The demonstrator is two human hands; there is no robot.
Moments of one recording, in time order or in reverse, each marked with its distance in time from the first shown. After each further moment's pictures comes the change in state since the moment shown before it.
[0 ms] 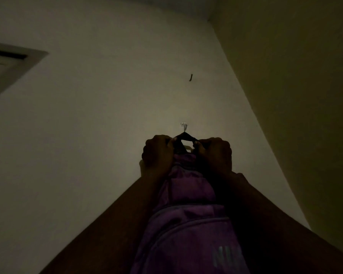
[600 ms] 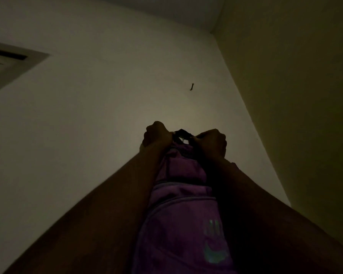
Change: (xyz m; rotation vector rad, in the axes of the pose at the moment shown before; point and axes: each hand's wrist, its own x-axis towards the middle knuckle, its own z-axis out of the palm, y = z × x) left_hand 0.079 0.024 0.010 0.062 -0.110 -0.221; right_hand 0.061 -0.016 0.010 0.042 0.008 0.169
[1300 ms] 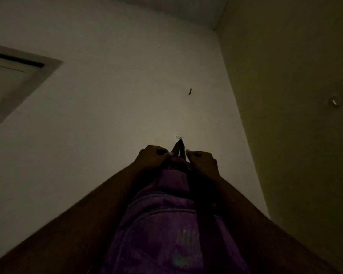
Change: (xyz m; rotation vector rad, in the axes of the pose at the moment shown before) left_hand -0.081 -0.013 -0.060 -0.021 -0.355 0.091; right_hand -0.071 -0.023 -0.055 0.023 -0.350 0.128
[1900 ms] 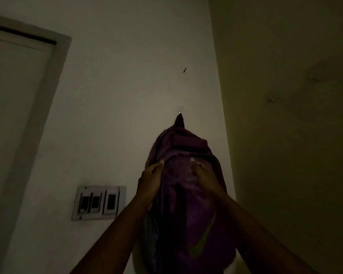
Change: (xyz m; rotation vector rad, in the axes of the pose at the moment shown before) left_hand -0.239 0.002 -0.080 -0.669 -0.131 -0.390; right_hand -0.253 -0.107 -0.041 0.232 -0.133 0.395
